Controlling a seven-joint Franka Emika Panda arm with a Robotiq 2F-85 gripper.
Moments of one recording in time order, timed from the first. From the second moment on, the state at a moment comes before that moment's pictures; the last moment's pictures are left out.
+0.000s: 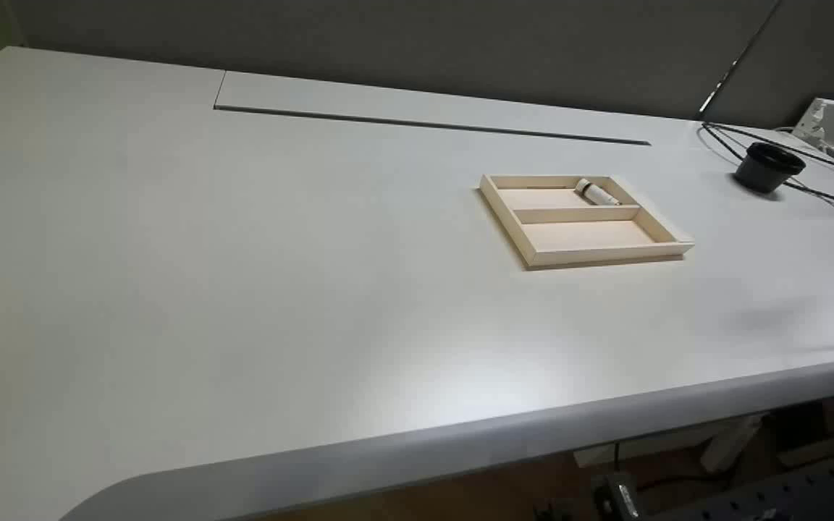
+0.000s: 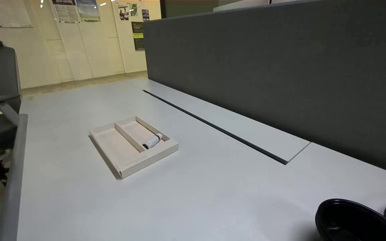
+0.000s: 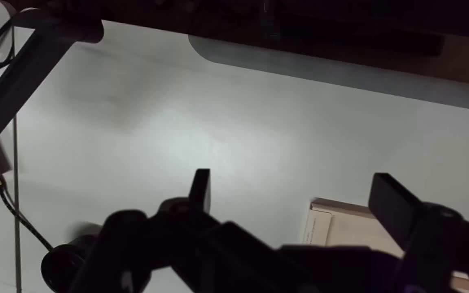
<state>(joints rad) -0.21 -0.58 -0.25 -2.64 -0.37 2.07 -0.39</state>
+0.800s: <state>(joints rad) -0.21 -0.58 -0.25 -2.64 -0.37 2.07 -0.39</state>
